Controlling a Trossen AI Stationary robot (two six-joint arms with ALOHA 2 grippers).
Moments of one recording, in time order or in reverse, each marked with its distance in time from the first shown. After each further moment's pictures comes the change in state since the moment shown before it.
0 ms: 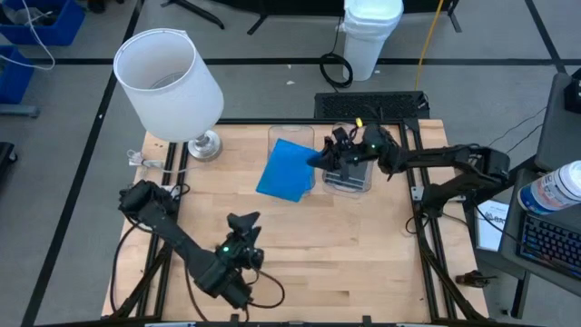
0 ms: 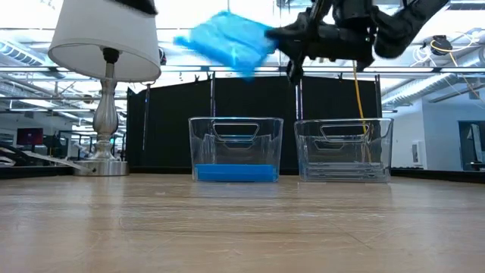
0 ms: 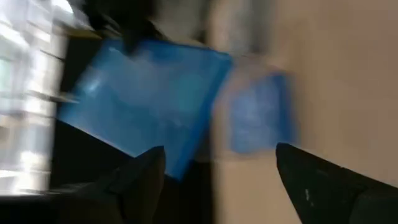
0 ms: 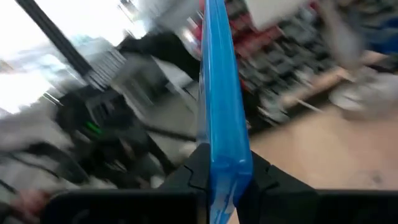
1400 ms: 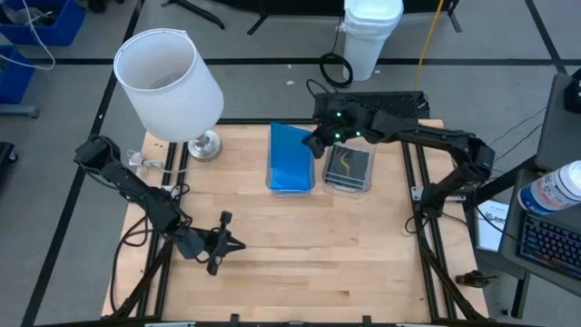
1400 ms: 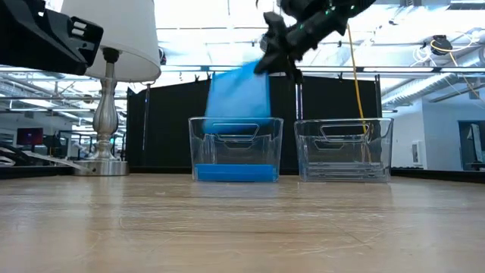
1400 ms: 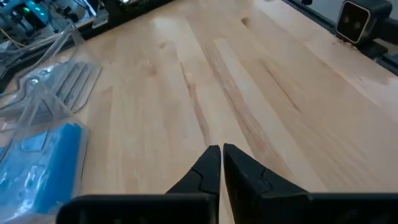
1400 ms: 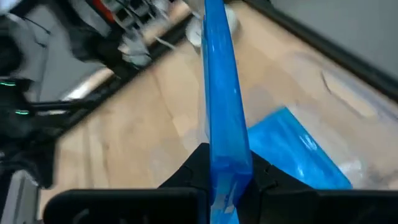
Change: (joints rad) left arm -0.011 -0.729 -1.205 1.743 0.688 0.477; right arm -0.042 0.126 0.614 -1.184 0.311 -0.291
